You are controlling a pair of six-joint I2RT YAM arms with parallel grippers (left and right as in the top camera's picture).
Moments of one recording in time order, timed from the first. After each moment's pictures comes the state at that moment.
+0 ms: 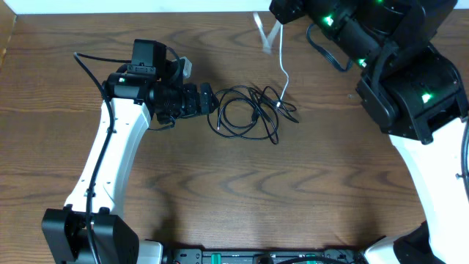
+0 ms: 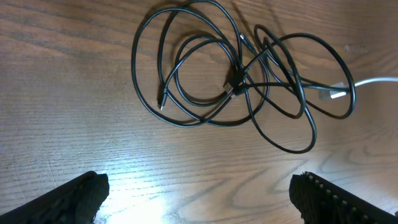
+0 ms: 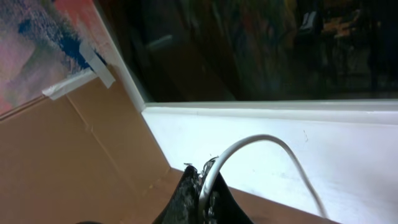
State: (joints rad) left arm -0.11 1.58 1.38 -1.00 0.43 -0.25; right arm 0.55 1.64 2.22 -0.52 -0.12 0.38
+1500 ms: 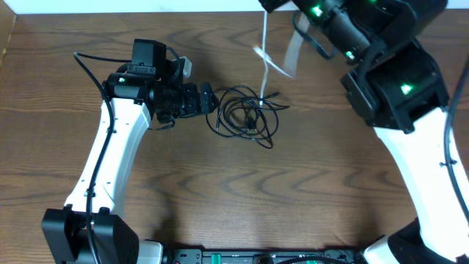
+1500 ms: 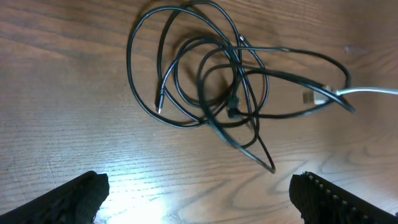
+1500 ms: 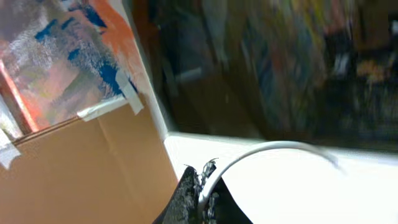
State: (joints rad) left arm -0.11 1.58 1.38 -1.00 0.43 -0.25; right arm 0.57 1.68 2.22 -0.30 -0.17 0.37
